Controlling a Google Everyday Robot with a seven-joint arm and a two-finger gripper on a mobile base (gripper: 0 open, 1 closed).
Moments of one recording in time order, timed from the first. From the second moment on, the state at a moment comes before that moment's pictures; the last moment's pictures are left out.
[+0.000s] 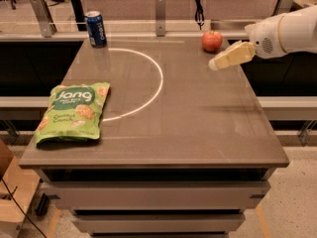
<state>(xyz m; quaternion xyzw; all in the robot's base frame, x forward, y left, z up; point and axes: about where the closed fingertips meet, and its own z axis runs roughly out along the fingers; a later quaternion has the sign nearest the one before) 0.669 -0.201 0.949 -0.39 0.78 0.12 0.48</state>
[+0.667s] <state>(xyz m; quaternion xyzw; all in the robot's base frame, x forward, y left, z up) 0.681 -0.196 0.952 -0.35 0.78 0.13 0.50</state>
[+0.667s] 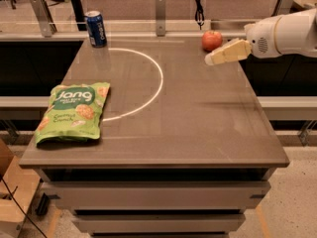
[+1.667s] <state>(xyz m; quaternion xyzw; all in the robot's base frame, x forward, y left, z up) 0.762 -0.190 0.937 -0.23 0.77 0.16 0.57</state>
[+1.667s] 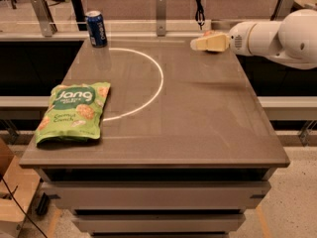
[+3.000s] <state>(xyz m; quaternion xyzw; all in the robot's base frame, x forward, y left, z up) 0.847 -0.210 0.874 -0.16 0.80 0.16 0.55</state>
